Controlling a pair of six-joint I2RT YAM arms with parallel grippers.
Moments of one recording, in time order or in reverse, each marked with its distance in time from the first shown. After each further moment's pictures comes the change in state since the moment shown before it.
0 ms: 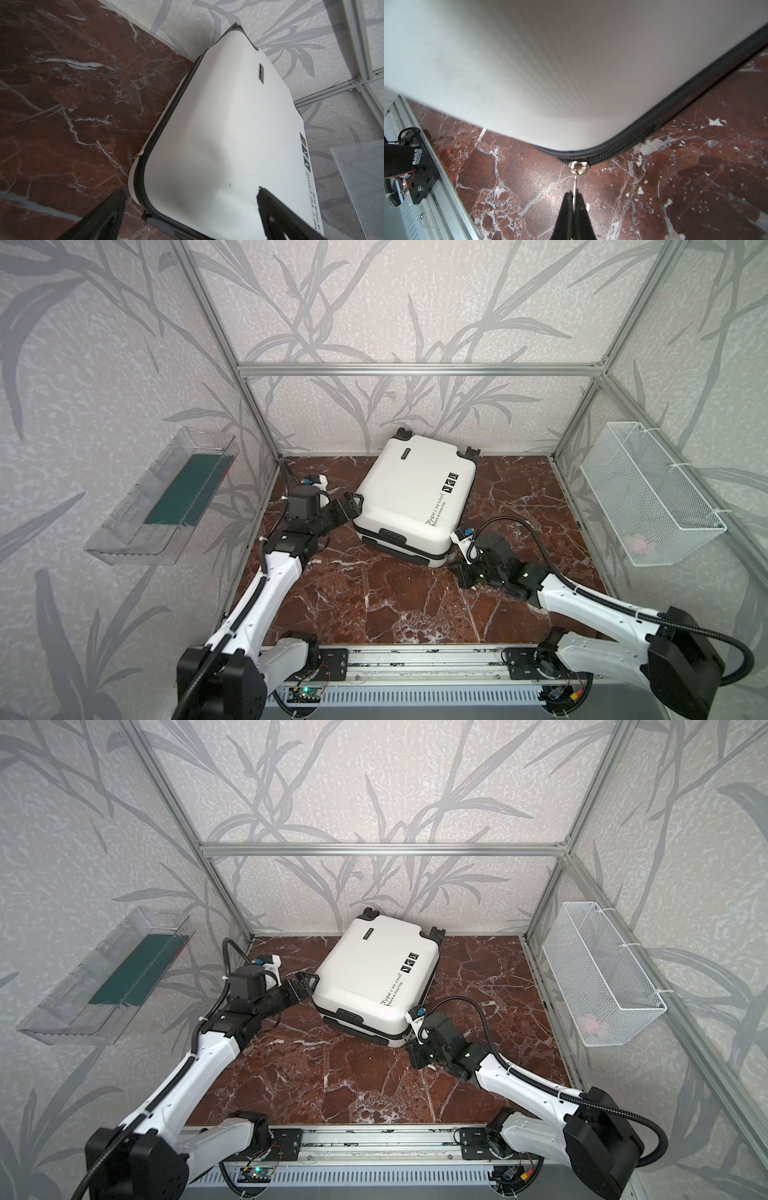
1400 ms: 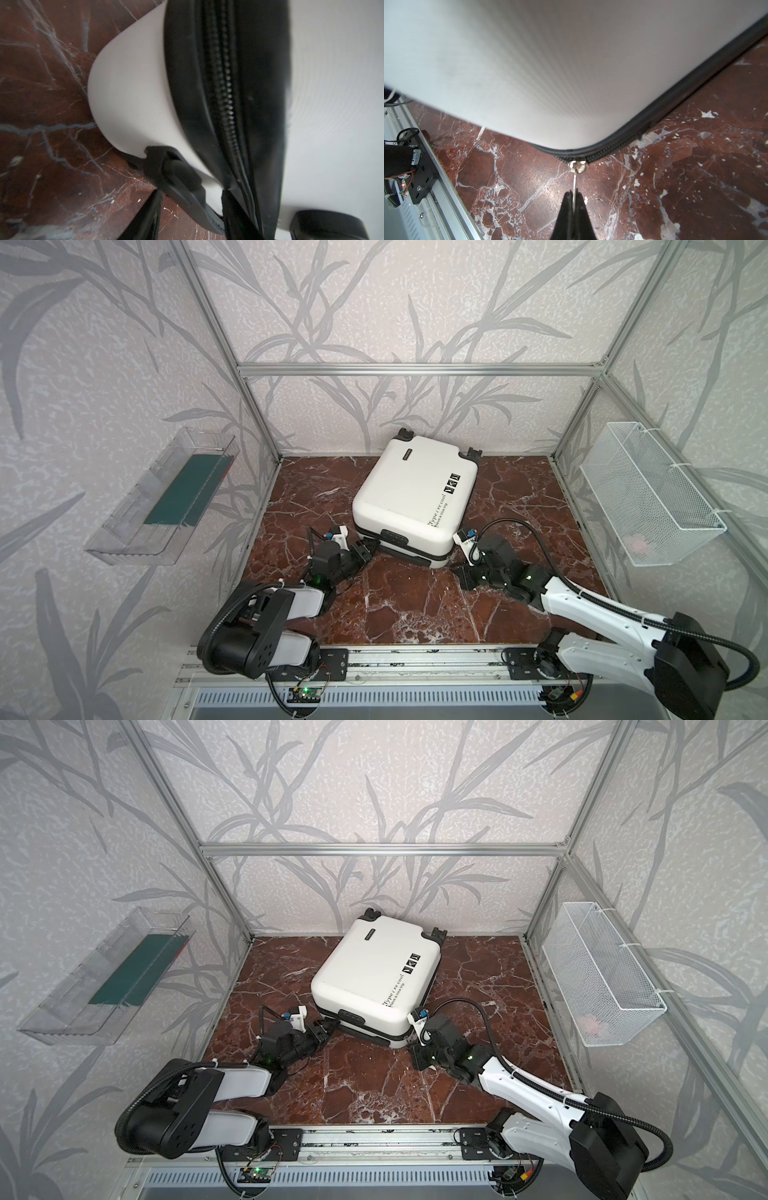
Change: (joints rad) left arm -0.154 0.370 -0.639 1.159 0.121 -0.493; right arm 0.002 -0.035 -0.013 -0.024 0.016 0.014
